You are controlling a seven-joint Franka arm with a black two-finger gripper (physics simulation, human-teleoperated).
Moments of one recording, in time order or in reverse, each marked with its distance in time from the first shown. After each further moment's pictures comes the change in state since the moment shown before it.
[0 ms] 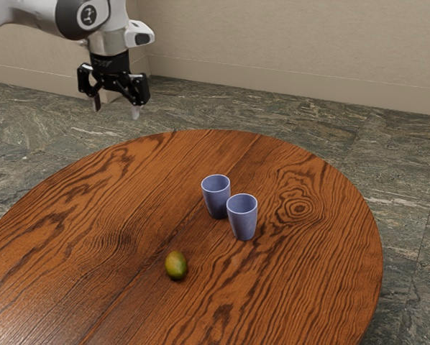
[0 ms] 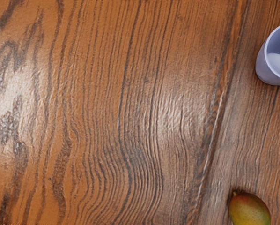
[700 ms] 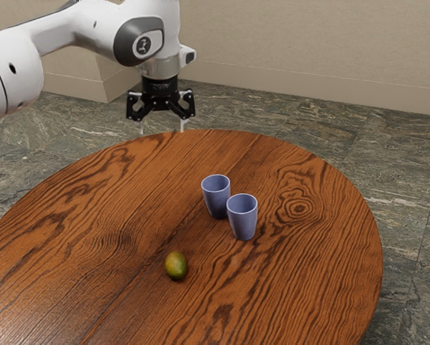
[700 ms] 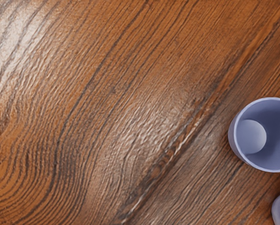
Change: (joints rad) arm -0.018 0.234 -0.109 0.142 0.068 0.058 -0.548
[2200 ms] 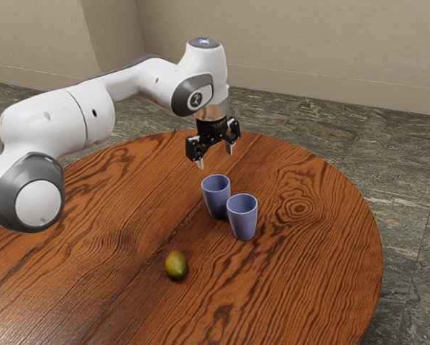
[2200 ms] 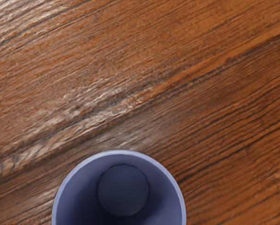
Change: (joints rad) arm -0.053 0.436 -0.049 0.309 0.056 0.200 -0.524
